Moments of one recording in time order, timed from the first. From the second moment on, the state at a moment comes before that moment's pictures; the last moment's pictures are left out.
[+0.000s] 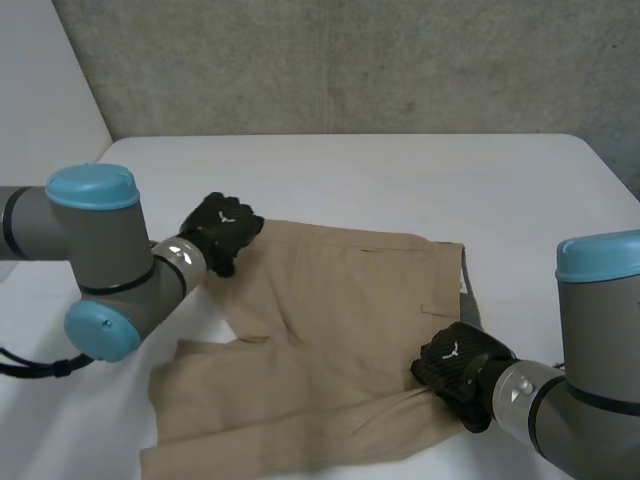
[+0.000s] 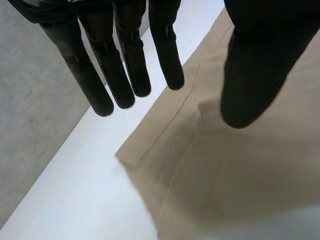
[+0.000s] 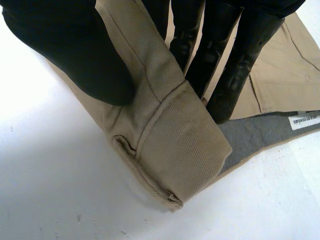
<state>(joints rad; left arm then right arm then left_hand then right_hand) 4.32 -2.22 -1.30 3.21 -1.37 3.79 2.05 -1.28 1.76 0.31 1.42 2.37 0.75 0.76 0.76 0.76 0.59 0.96 1.17 1.18 1.19 1.00</state>
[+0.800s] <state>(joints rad) 4.36 -2.36 -1.11 2.97 -1.34 3.81 2.03 -1.27 1.76 0.30 1.42 2.37 1.12 1.19 1.19 1.19 0.97 0.96 1.17 1.18 1.19 1.00</state>
